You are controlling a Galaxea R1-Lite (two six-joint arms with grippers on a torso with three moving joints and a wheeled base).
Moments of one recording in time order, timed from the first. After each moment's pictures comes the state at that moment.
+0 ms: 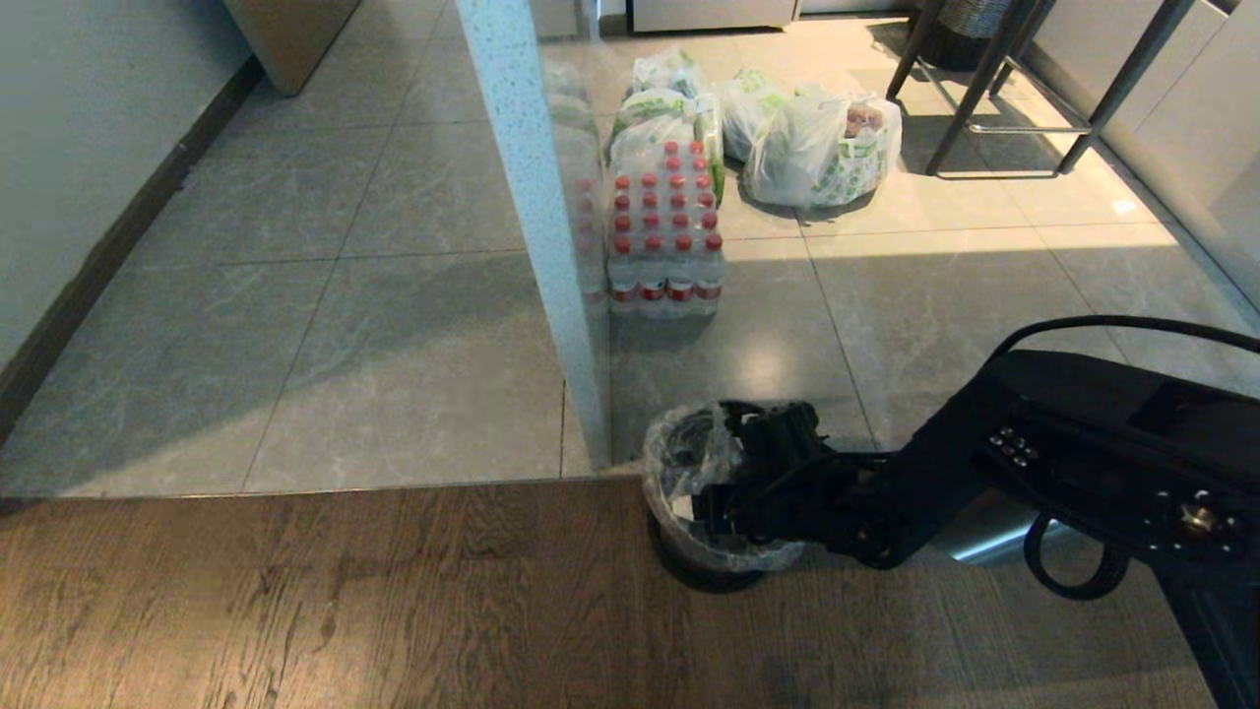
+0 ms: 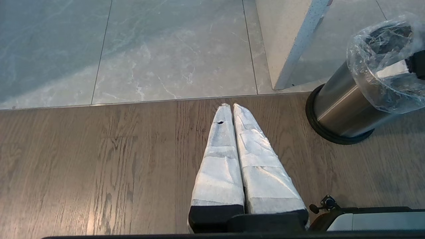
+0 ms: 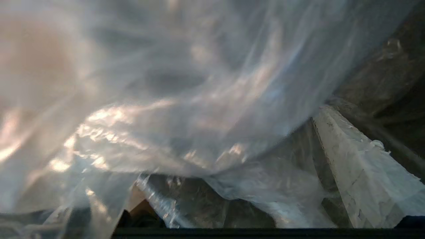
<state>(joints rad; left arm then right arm) 0.00 0.00 0.00 0.00 0.00 -0.01 0.54 2.36 -1.16 -0.52 0.05 0.38</state>
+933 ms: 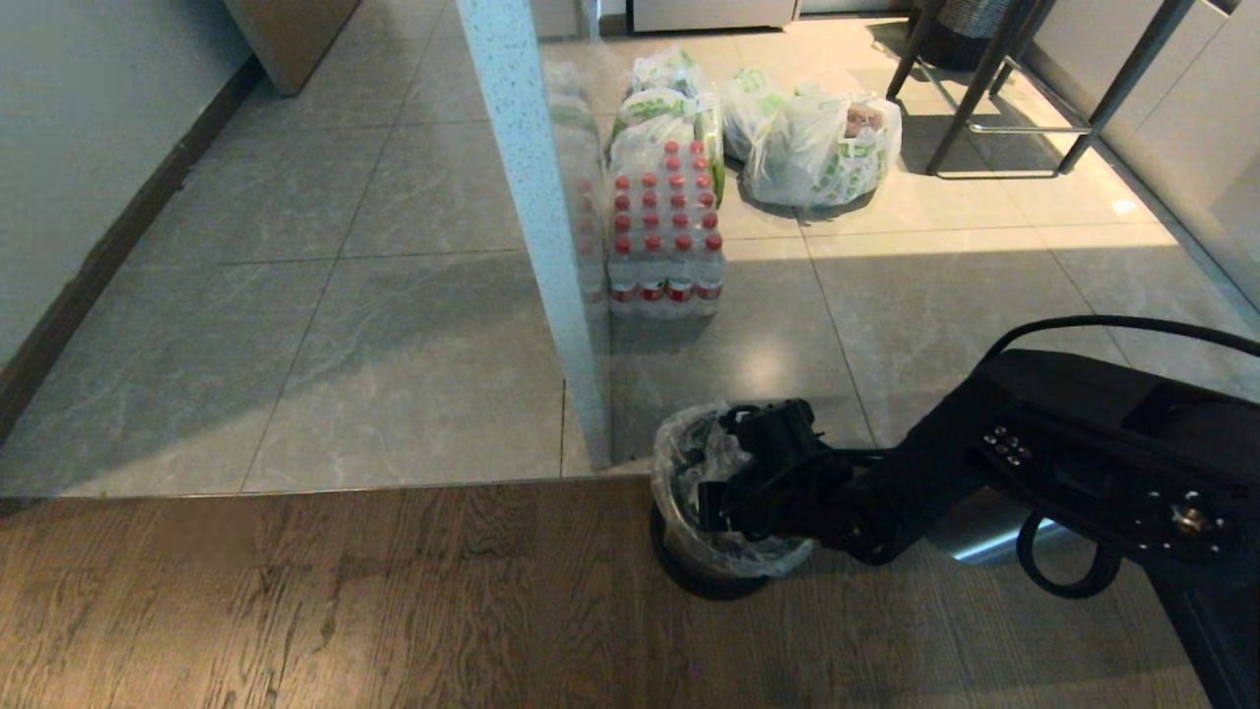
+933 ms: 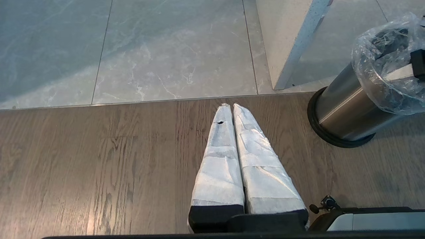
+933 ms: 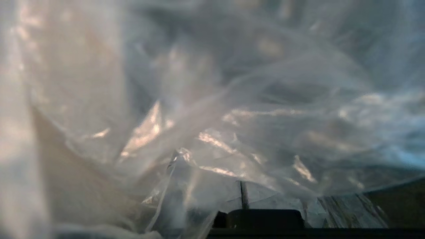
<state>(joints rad) 0.00 0.00 0.00 0.00 0.00 -0.01 0.54 2.37 -1.18 -0.51 0.09 0.38</state>
